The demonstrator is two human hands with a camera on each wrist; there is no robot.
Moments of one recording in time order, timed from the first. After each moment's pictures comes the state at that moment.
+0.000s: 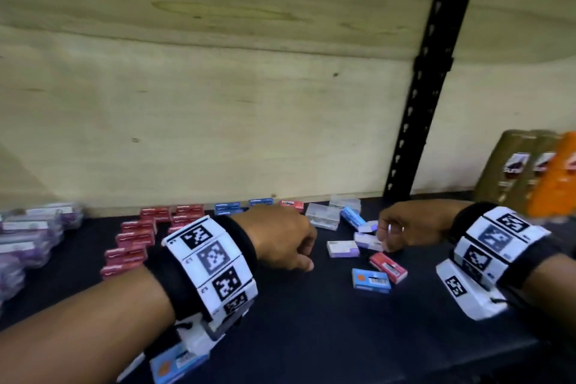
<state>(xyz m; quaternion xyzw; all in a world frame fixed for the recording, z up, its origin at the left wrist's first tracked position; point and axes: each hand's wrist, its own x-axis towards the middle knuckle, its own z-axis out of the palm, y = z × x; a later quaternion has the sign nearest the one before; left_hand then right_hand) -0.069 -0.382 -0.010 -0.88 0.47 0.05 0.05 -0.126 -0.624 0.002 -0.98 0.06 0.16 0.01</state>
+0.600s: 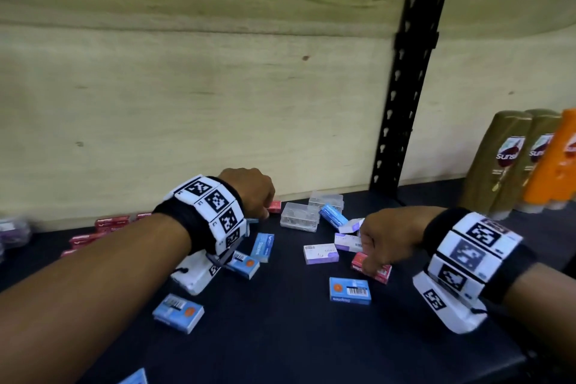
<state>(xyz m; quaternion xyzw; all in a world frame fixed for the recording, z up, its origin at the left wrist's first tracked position) 0.025 -0.435 -0.010 -0.93 0.34 0.03 0.14 -0.108 -0.635 -0.022 -0.97 0.06 0.25 -0.03</state>
